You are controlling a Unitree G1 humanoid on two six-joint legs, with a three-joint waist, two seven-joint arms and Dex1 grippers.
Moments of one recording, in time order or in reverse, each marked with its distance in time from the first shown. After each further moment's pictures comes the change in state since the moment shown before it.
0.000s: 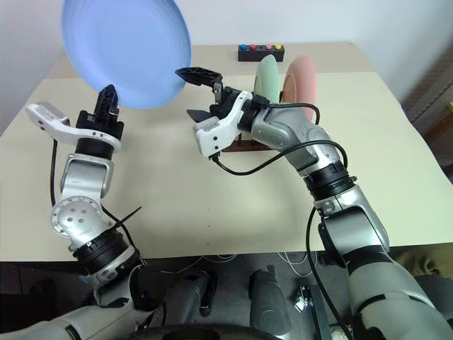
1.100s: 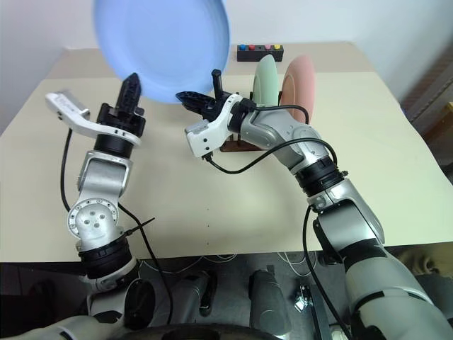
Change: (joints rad) left arm 0.081 0.089 -0.293 -0.018 -0.113 -0.140 0.025; right arm -0.050 0.019 0.066 0.069 -0.041 0.053 -0.065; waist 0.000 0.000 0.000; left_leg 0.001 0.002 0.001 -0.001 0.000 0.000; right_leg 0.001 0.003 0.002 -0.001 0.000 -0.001
